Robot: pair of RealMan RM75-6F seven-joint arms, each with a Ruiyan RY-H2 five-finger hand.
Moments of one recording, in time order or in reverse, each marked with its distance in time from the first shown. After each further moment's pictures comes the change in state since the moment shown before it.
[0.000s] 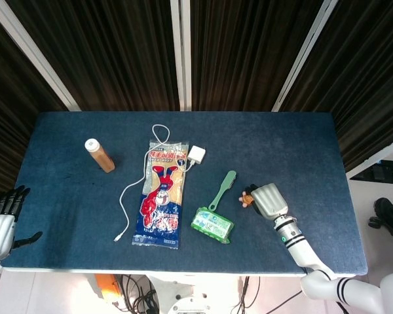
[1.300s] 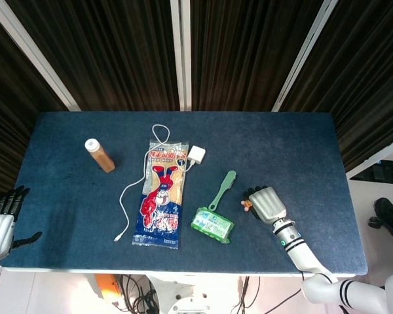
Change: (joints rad) left arm -0.002 -0.003 0.001 0.016 -0.007 -0.013 -0.023; right arm 0.002 0.002 -0.023 -0.047 0.016 0.017 -0.046
